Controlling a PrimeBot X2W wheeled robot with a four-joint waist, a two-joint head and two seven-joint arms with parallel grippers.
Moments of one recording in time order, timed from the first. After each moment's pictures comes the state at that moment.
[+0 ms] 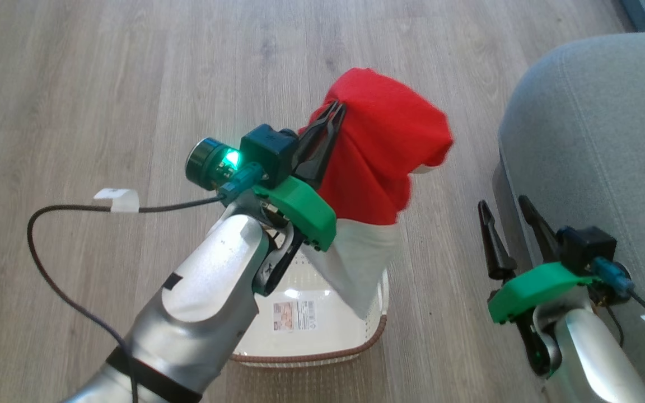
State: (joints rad) left arm -0.68 0.04 -0.68 0.46 -0.44 0.05 -0.25; right arm -0.25 -0.08 0.07 0.45 0.23 0.13 -0.26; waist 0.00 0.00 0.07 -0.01
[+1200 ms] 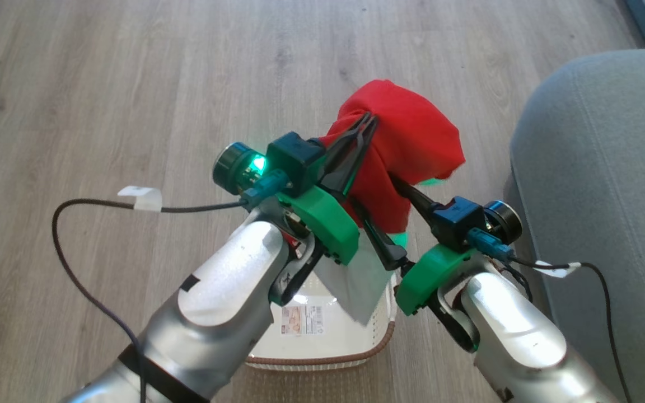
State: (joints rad) left arm -0.70 0.04 -0.79 0.43 -0.52 0.05 -0.25; right arm -0.45 -0.08 0.52 0.49 0.25 0.13 -0.26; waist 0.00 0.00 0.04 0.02
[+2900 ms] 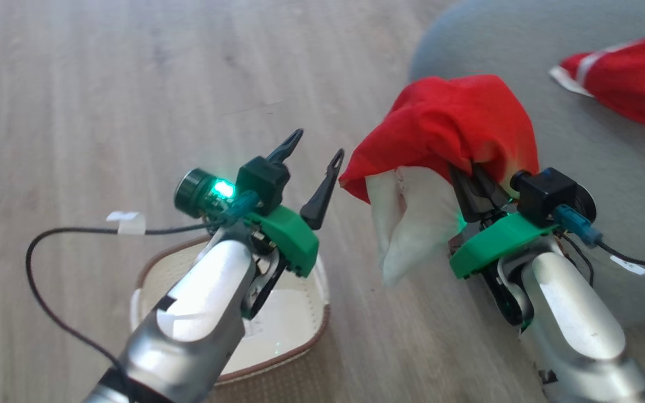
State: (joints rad) left arm -0.63 0.05 -0.68 0.52 -0.37 0.04 -0.25; right arm -0.41 -0.12 0.29 0.38 0.25 0.13 -0.26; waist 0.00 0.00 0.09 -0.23
